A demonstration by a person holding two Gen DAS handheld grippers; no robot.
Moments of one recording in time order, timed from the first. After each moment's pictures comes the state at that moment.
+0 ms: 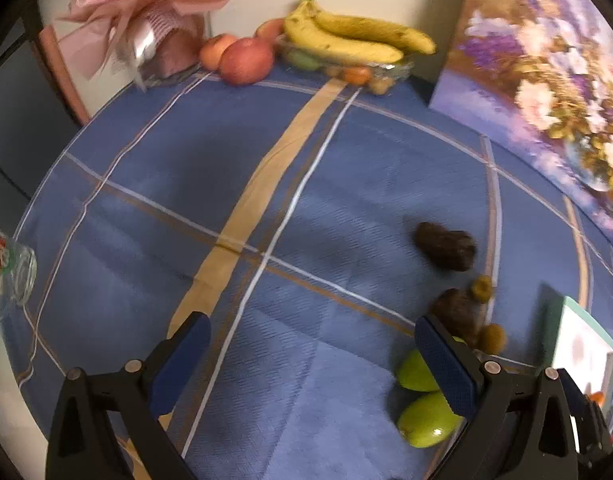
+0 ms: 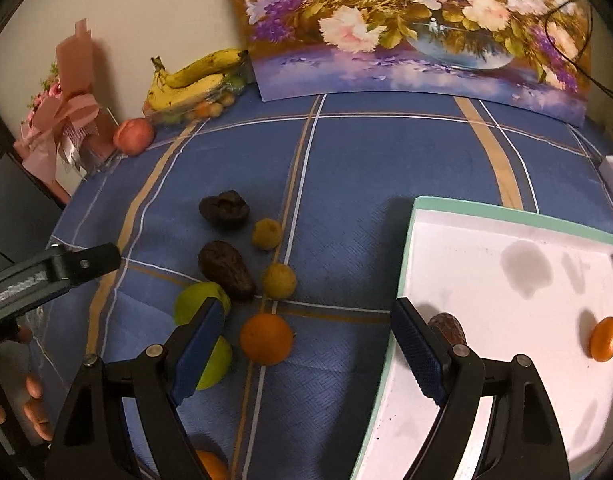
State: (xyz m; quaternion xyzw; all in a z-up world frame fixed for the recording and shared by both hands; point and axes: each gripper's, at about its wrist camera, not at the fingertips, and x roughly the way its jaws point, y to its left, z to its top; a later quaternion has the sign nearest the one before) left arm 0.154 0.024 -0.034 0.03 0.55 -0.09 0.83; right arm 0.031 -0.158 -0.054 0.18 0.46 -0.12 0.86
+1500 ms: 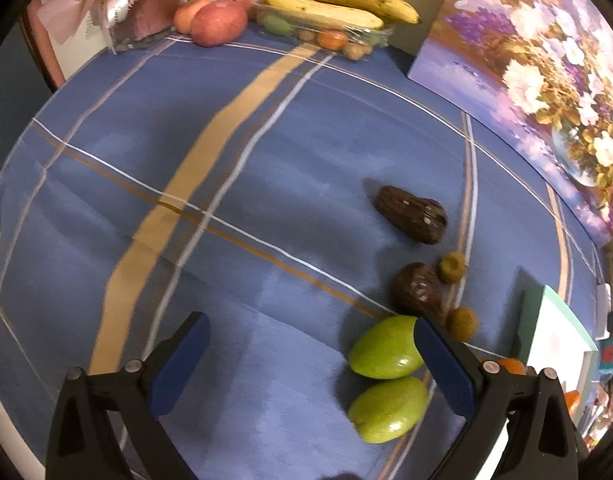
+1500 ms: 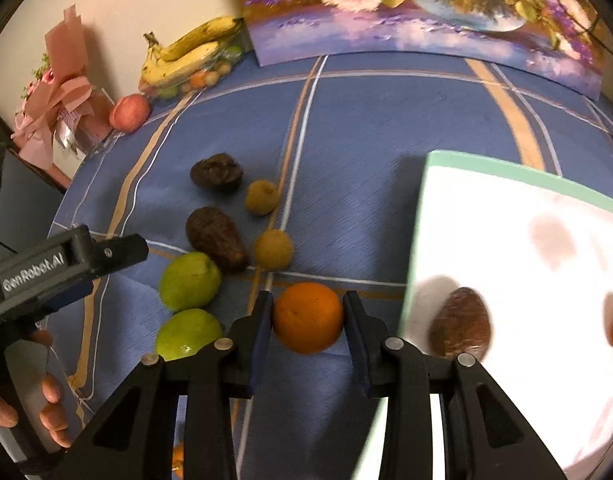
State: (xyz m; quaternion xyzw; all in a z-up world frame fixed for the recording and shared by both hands) left arm 0.142 -0.001 -0.052 -0.01 0.59 -0.13 0.79; right arm 0.027 -0.170 -0.074 0.21 0.49 -0.10 0.84
